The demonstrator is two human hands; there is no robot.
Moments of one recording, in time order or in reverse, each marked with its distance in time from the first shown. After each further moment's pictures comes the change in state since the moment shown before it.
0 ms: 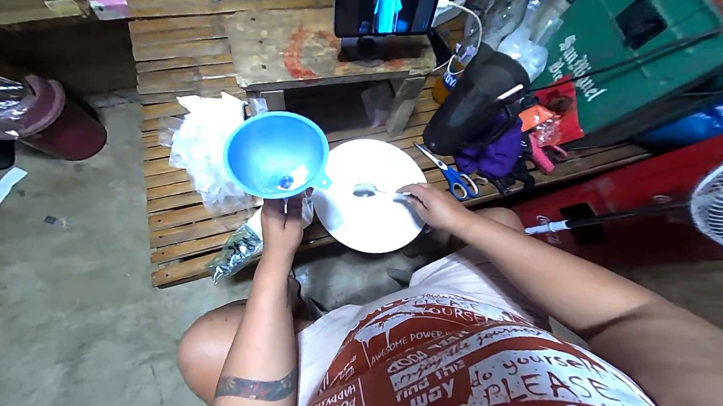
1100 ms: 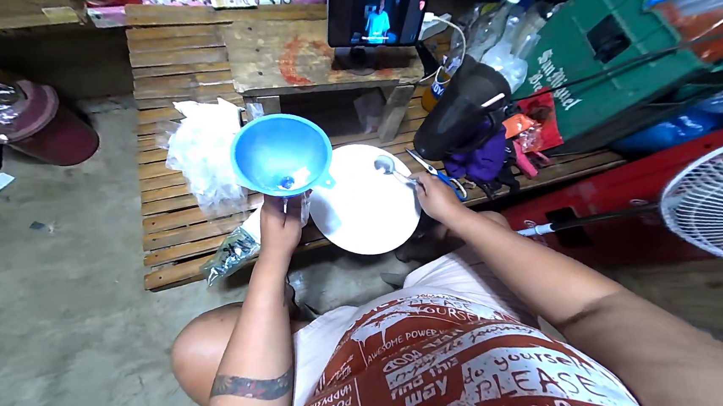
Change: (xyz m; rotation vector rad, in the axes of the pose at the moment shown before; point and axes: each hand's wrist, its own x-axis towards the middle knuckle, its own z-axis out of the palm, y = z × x) left_hand -0.002 0.010 -0.001 0.023 -0.049 -0.001; right_hand 0.009 0.015 -0.006 -0.007 0.107 0.320
